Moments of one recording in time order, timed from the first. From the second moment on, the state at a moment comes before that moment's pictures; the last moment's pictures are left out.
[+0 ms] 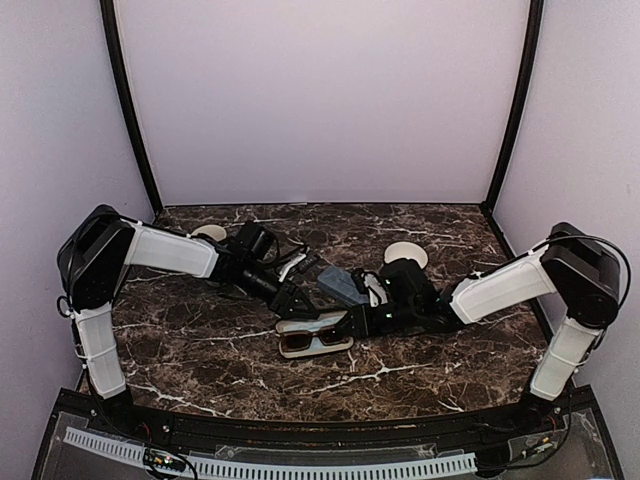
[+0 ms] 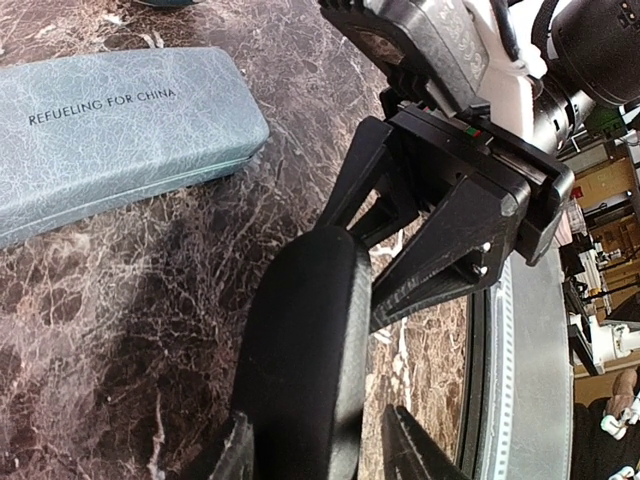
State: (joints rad) left arm -0.66 1.92 1.14 -0.16 0.88 -0.01; right arm 0.88 1.72 0.76 0.25 -0.28 0.63
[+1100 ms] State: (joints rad) left arm -0.68 1.92 1.14 -0.17 0.80 0.02; right arm 0.87 1.72 0.76 0.22 -0.32 0.75
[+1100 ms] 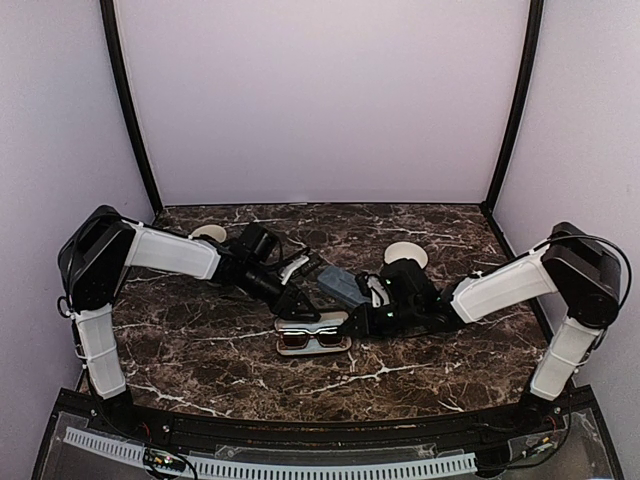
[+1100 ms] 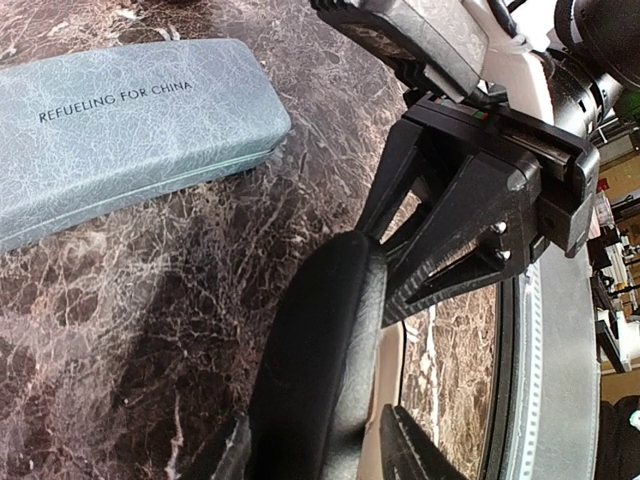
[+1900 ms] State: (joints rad) left arm -0.69 1.91 1.14 -0.15 0.77 0.02; right arm 0.93 1.54 0.75 0.19 -0.29 0.45
